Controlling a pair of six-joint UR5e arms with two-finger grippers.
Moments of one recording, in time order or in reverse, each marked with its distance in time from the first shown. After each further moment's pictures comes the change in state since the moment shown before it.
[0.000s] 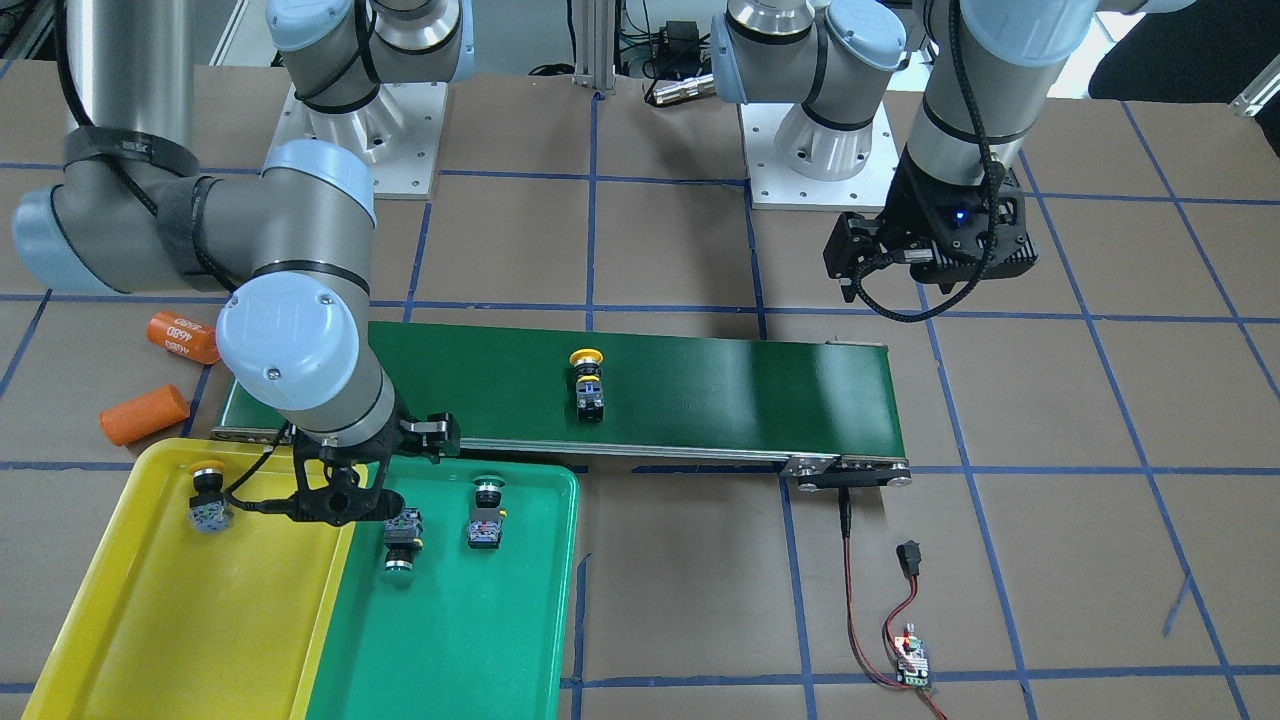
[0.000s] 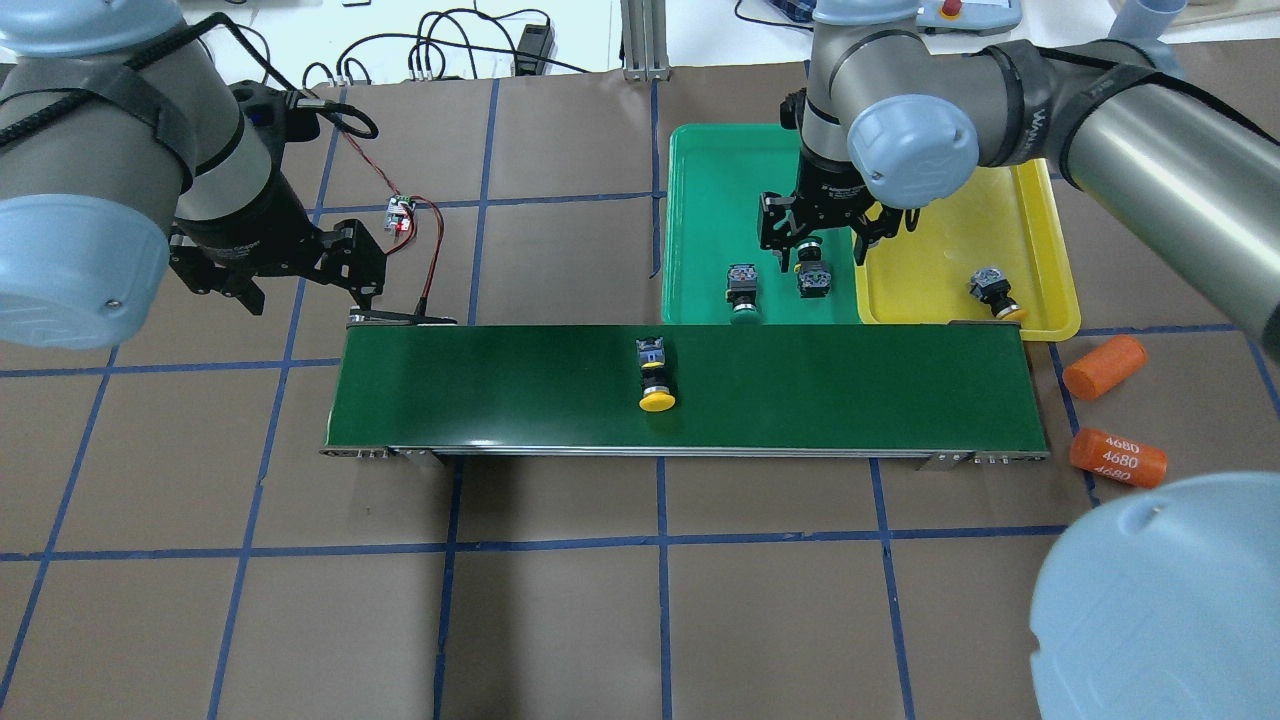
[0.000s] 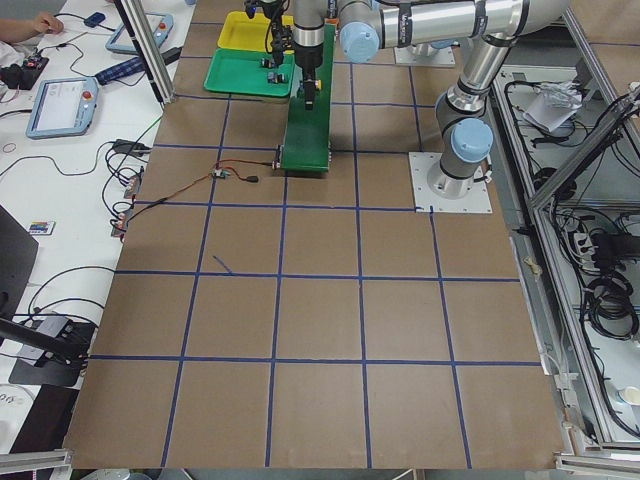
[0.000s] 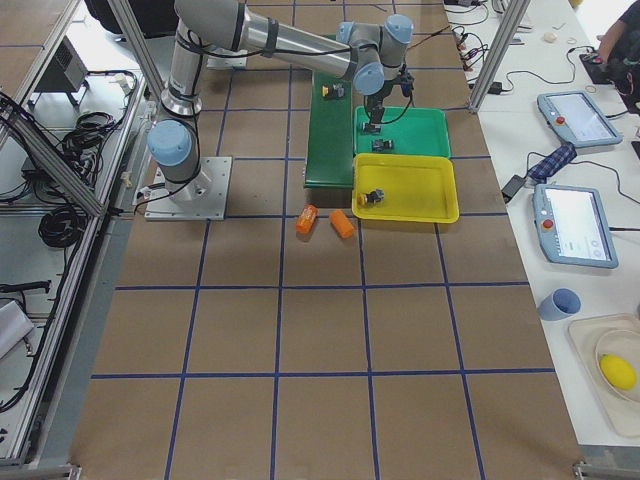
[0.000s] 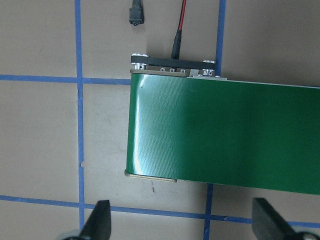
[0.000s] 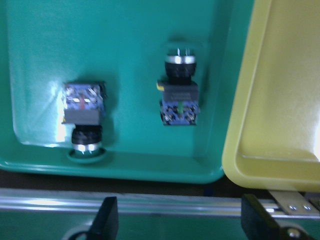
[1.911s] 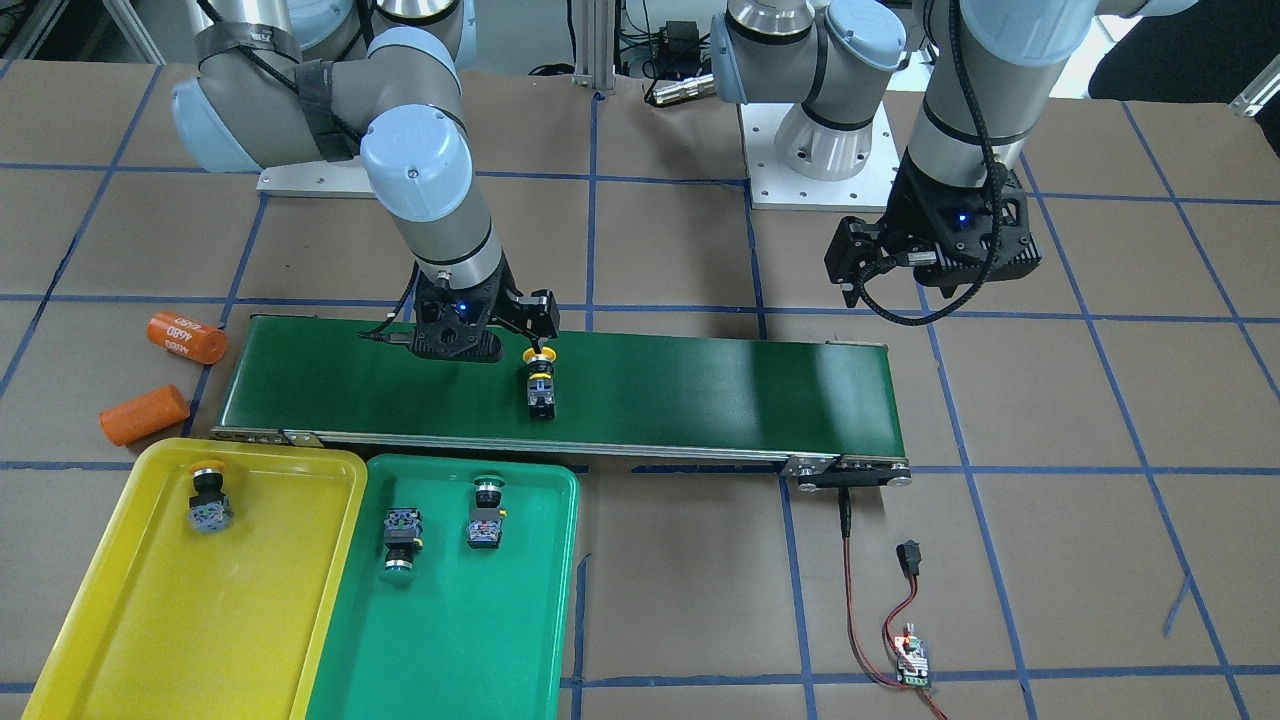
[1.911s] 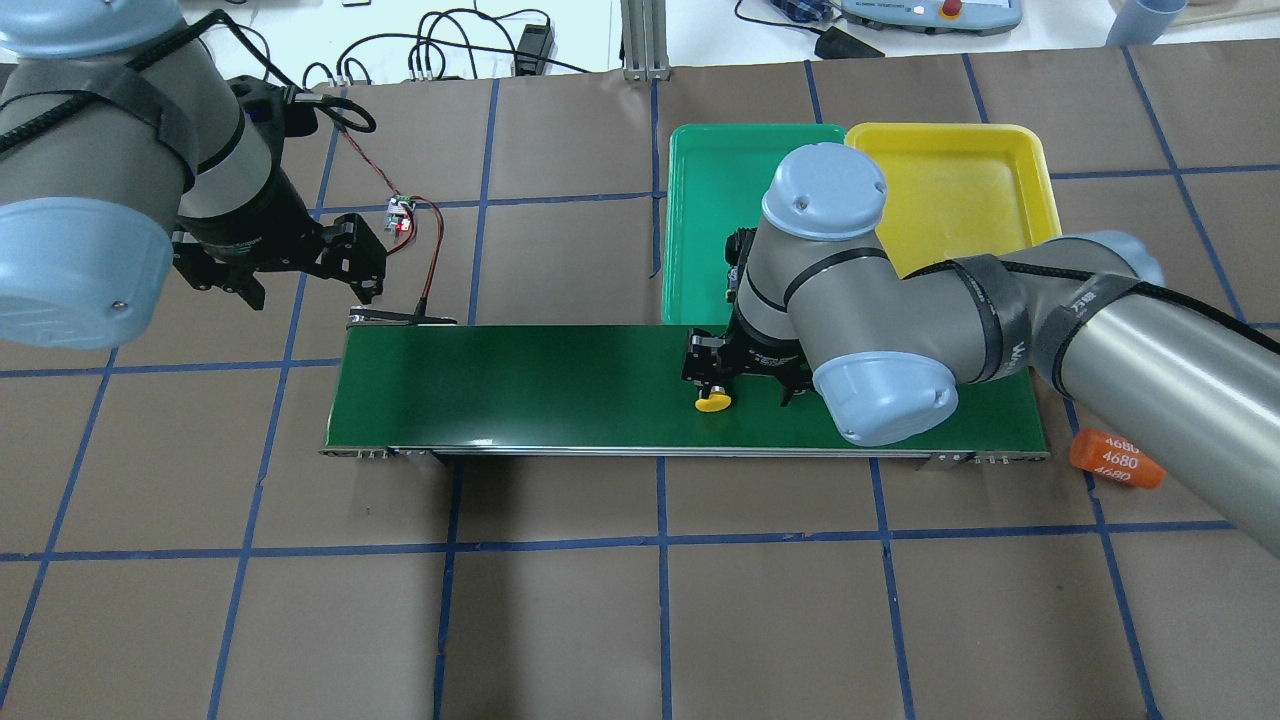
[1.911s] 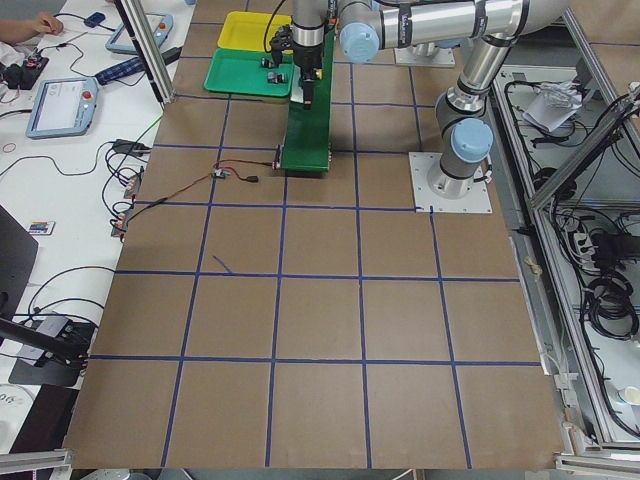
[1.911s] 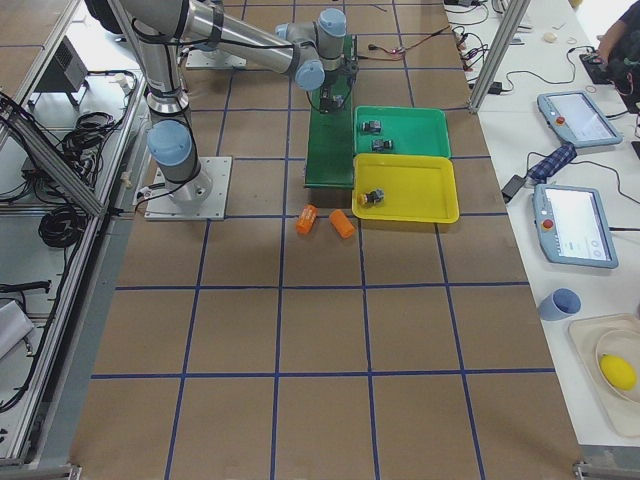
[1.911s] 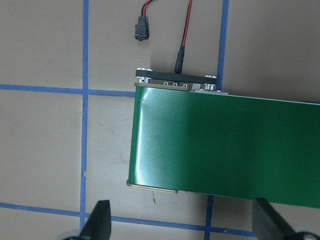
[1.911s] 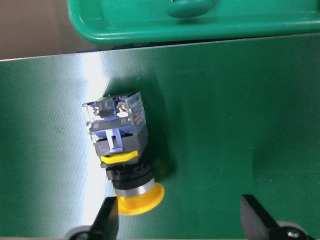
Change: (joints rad) left arm 0.000 -0.011 -0.004 0.024 -0.001 -0.013; right arm 0.164 -0.215 0.386 -0.288 0.158 0.299
